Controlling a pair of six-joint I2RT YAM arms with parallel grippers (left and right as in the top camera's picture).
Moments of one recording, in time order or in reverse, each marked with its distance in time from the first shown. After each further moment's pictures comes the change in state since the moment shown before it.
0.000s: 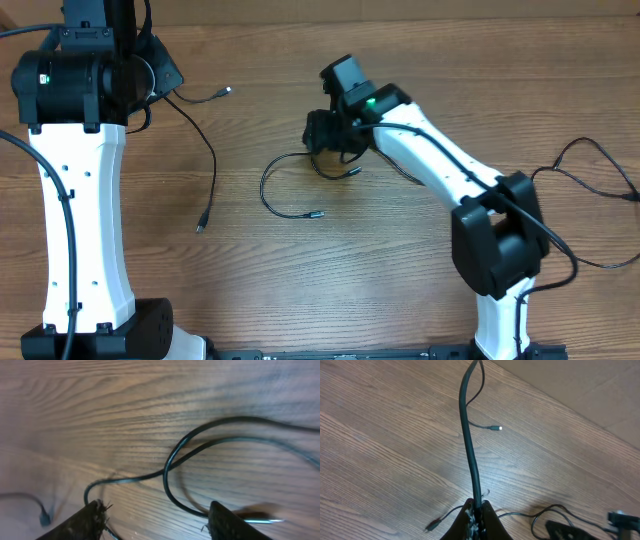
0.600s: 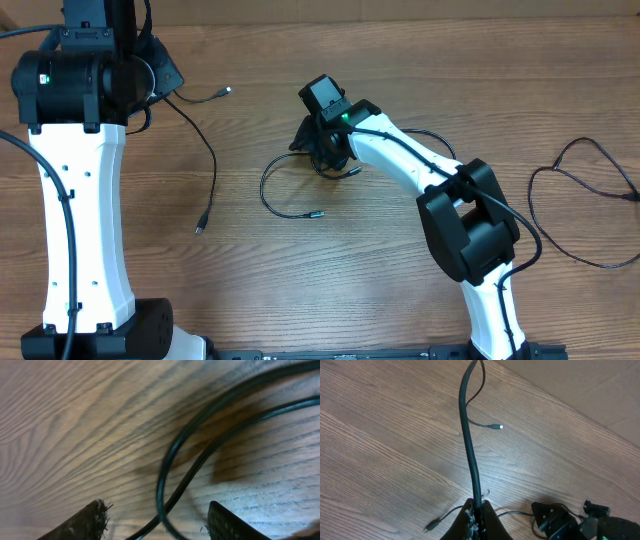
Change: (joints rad) left arm 0.000 0.000 0.000 -0.007 0.000 0.000; right arm 0.053 0.131 -0.001 0.116 0.096 0.444
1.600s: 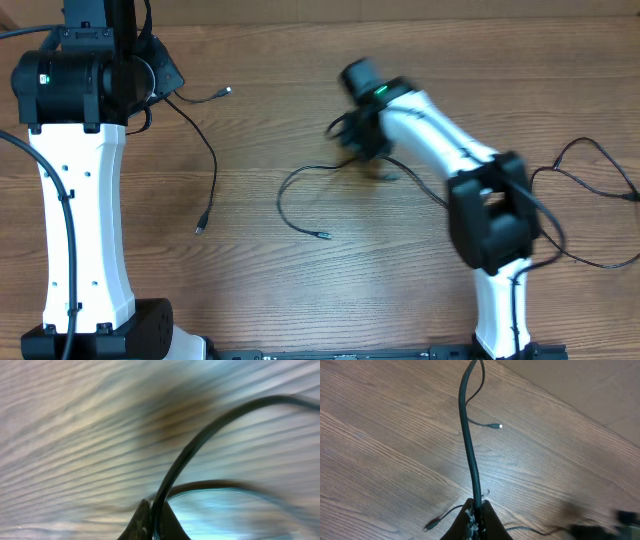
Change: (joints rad) left arm 0.000 0.000 0.000 -0.002 0.005 0.000; right arm -0.180 -0.028 0.077 -0.313 0.058 -0.367
